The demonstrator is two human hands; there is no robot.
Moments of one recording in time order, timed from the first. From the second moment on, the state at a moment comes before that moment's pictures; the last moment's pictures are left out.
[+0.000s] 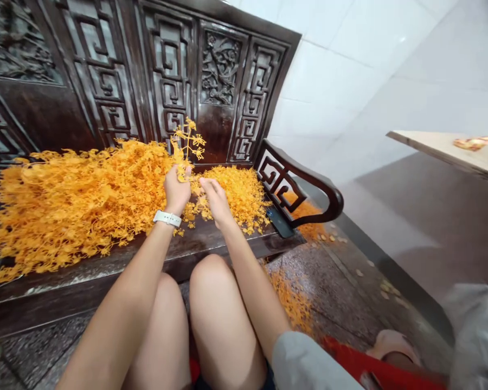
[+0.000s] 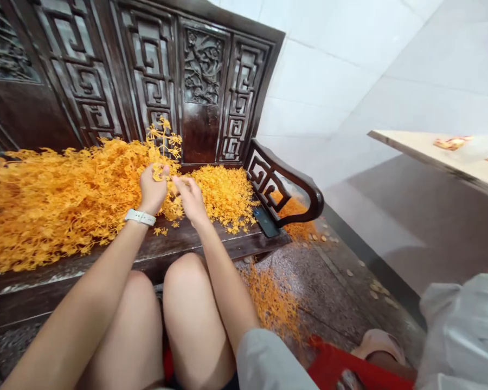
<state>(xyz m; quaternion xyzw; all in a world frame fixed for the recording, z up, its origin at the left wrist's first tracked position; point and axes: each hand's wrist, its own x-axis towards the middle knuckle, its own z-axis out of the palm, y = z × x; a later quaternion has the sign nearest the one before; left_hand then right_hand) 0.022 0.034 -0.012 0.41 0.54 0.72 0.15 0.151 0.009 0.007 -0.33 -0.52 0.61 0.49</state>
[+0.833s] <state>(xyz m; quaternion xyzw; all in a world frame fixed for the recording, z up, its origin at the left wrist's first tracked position) 0.038 0.028 0.020 0.27 0.44 0.77 0.38 0.165 0.022 -0.029 -0.35 -0.39 0.60 0.60</state>
